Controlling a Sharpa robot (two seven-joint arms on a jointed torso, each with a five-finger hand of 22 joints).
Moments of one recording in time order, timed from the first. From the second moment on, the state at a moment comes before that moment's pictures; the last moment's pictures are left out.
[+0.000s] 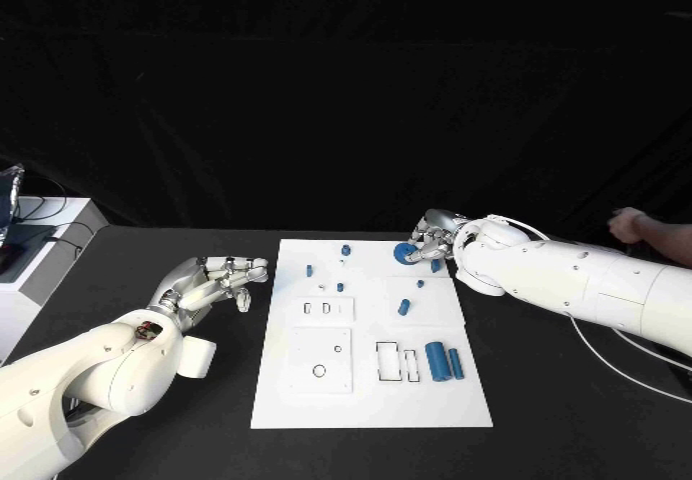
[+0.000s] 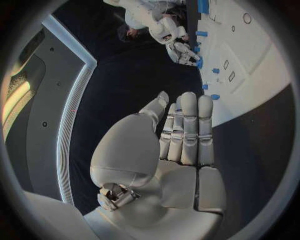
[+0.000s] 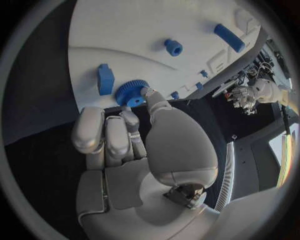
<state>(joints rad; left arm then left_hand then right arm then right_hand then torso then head) 0.94 -0.91 0.26 1.60 -0.34 -0.30 0.23 1.33 0.01 0.19 -0.11 0.06 1.01 0.16 0.10 0.07 1.18 0.09 0.16 0.07 1.23 0.01 0.87 0.66 0.15 0.99 0.01 1.08 0.75 1.31 -0.70 -0.11 1.08 -1.27 -0.29 -0.23 1.28 -0.12 0.07 0.02 0.48 1.01 0.14 0.07 0.07 1.23 0.04 1.07 1.22 1.44 -0.05 1.23 1.02 0.10 1.47 -0.06 1.00 1.31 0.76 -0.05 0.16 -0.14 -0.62</state>
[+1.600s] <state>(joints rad) 0.94 -0.92 0.26 1.60 -0.34 -0.30 0.23 1.33 0.00 0.22 -0.12 0.06 1.01 0.16 0.10 0.07 1.18 0.09 0.16 0.07 1.23 0.01 0.87 0.66 0.15 0.99 0.01 1.08 0.75 1.28 -0.66 -0.12 1.32 -1.48 -0.54 -0.23 1.23 -0.07 0.13 -0.09 0.48 1.07 0.13 0.06 0.07 1.26 0.03 1.08 1.25 1.45 -0.05 1.23 1.03 0.08 1.47 -0.06 1.03 1.31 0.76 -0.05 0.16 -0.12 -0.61</state>
